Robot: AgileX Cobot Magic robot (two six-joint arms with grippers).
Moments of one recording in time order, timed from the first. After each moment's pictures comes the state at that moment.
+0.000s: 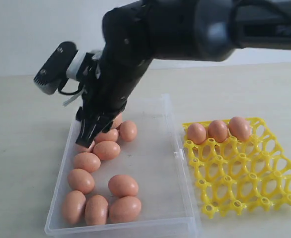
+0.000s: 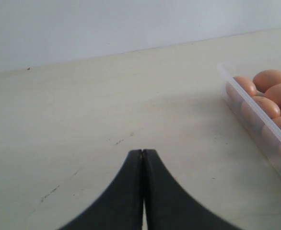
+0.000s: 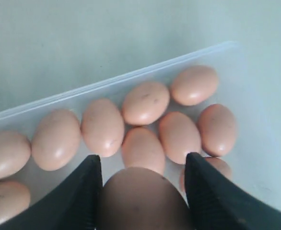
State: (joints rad) left arm -0.09 0.03 0.00 0.11 0.33 -0.03; right arm 0.83 1.94 -1.55 0.02 0.72 -0.47
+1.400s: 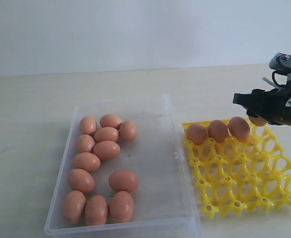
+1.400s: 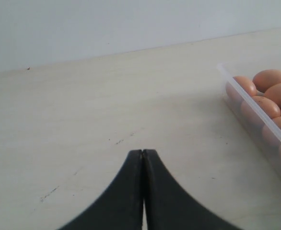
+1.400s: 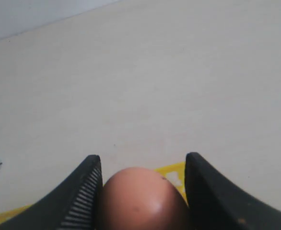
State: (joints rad) left arm -0.09 0.03 0.00 0.11 0.33 -0.03; right arm 0.11 1.74 -0.68 0.08 -0.34 0.23
